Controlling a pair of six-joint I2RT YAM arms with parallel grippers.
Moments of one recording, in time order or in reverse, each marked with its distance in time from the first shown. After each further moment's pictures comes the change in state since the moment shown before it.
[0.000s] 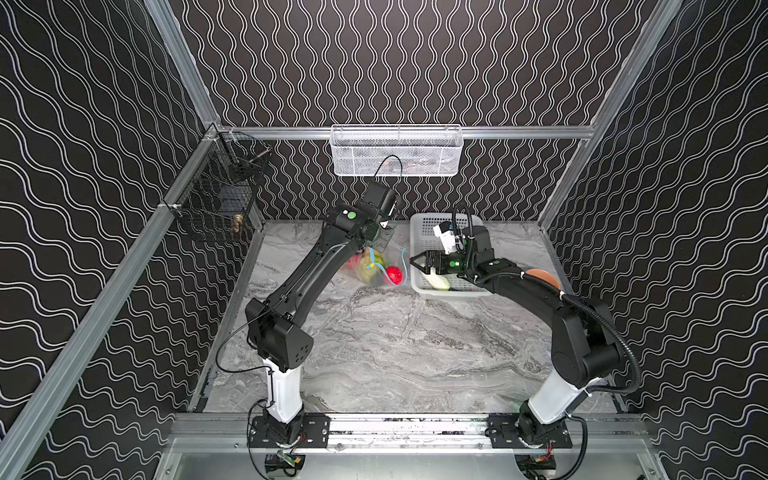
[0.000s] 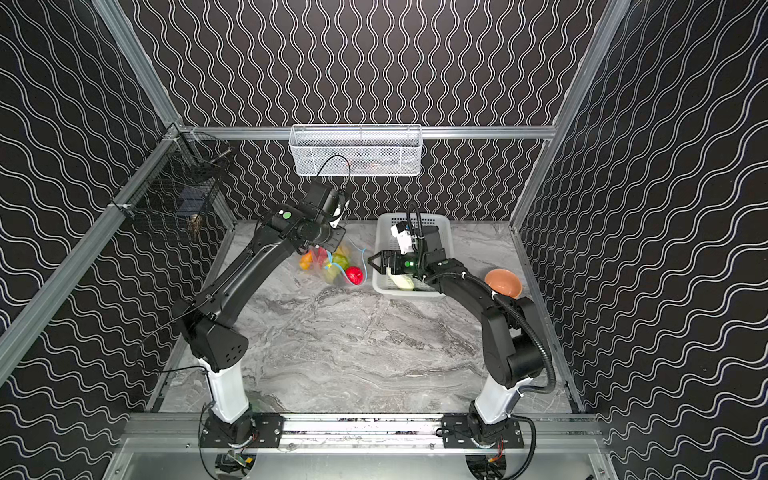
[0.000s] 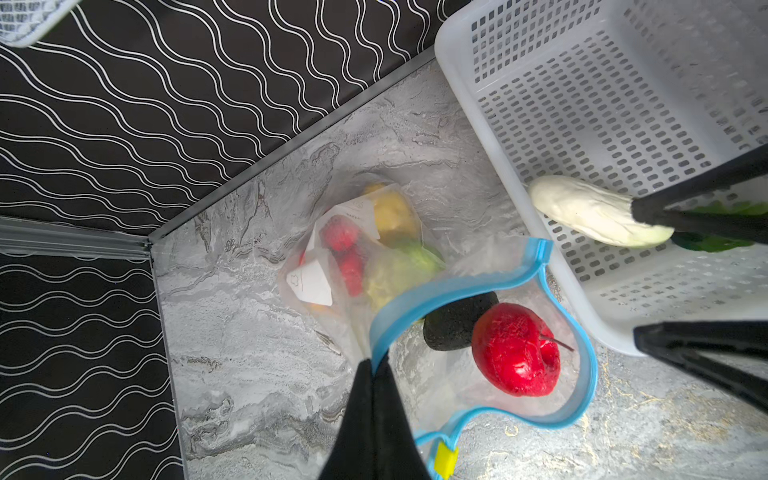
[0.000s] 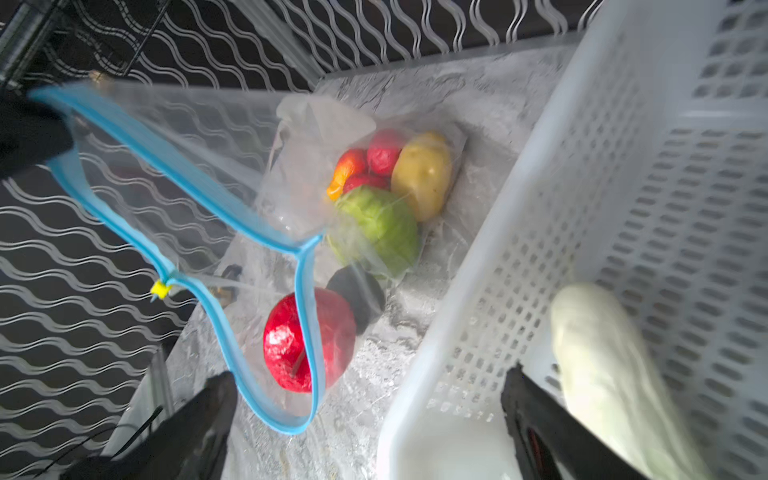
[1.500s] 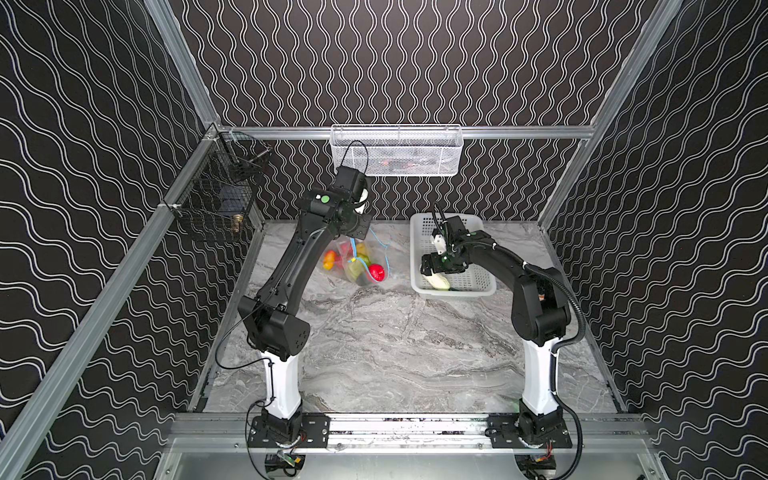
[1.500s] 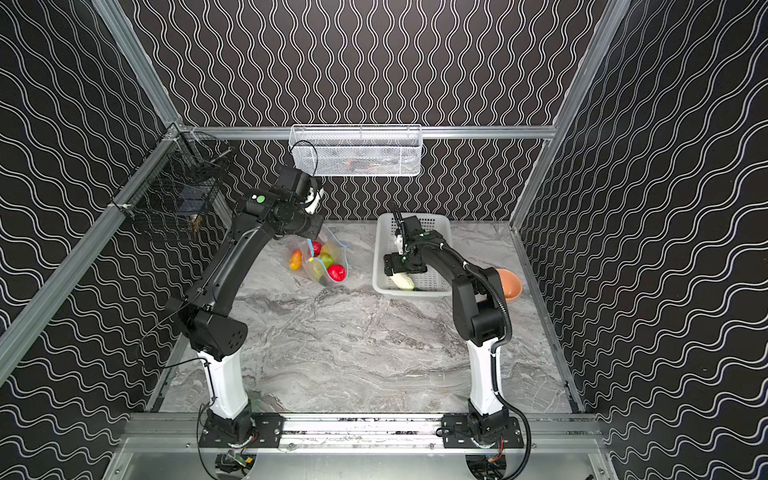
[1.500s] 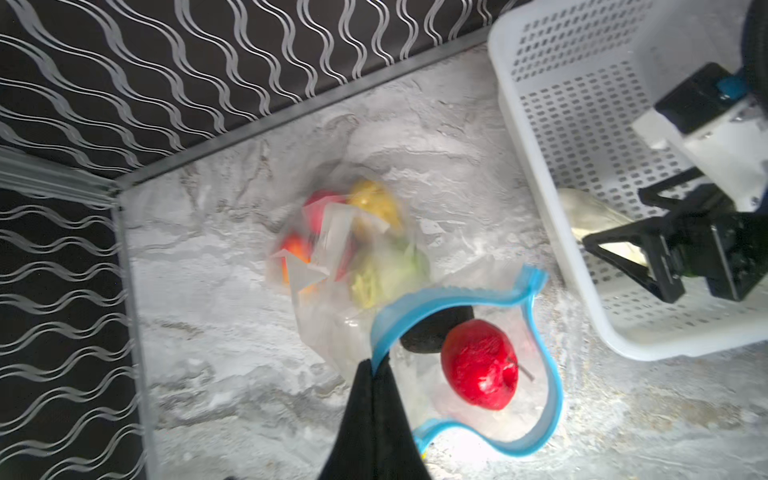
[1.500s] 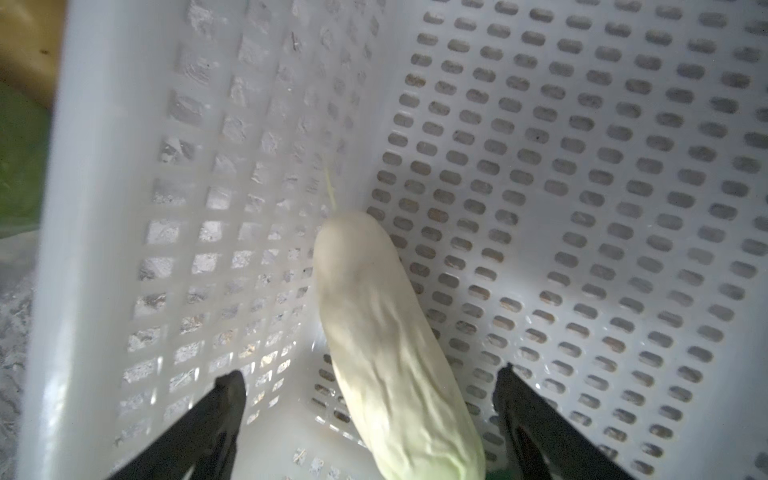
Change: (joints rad) left arm 0.168 0.049 0.119 -0.121 0.192 -0.069; right arm 0.000 0.409 0.504 -0.669 0.391 -0.202
